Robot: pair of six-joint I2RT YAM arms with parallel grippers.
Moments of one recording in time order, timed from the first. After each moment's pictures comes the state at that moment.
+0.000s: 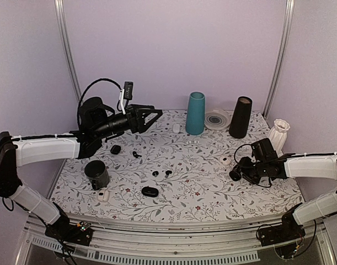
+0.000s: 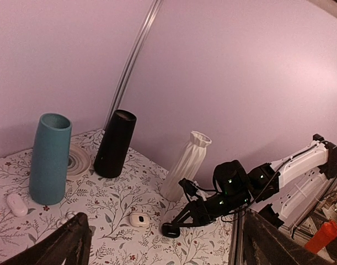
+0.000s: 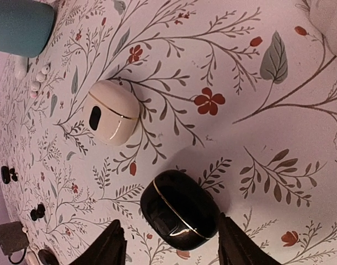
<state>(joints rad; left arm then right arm) -0.64 1.45 0.90 0.67 0.48 -0.46 0.44 1.29 0.51 -0.13 0.01 0.96</state>
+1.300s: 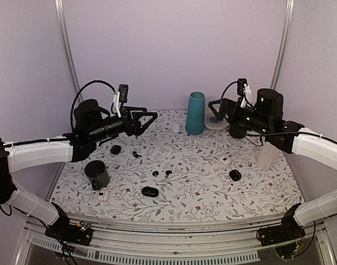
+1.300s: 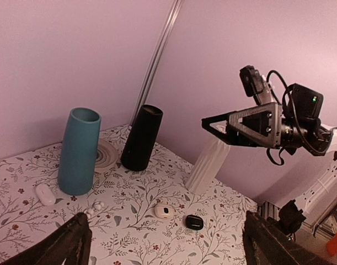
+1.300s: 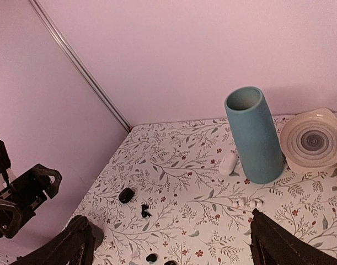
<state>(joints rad) -0.63 1.37 0.85 0.58 0.39 -0.39 0.62 1.25 0.98 0.08 -0.02 0.51</state>
